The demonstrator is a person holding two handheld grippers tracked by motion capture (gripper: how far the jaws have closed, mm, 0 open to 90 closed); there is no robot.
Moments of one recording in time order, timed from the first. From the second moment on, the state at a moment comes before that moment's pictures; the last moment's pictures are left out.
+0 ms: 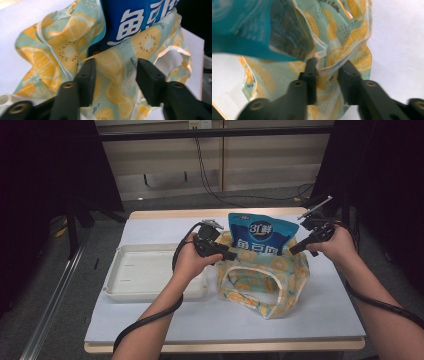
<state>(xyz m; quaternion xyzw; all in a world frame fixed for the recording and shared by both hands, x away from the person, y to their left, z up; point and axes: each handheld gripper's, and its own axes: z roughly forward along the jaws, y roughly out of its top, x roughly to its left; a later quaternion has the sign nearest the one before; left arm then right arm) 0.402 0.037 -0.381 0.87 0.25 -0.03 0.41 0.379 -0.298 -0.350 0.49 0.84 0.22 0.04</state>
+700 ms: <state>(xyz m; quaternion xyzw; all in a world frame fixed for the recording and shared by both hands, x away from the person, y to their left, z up) 0.391 0.046 -0.402 0.90 0.23 -0.06 0.38 0.402 -0.309 -0.366 0.52 0.82 0.20 0.06</state>
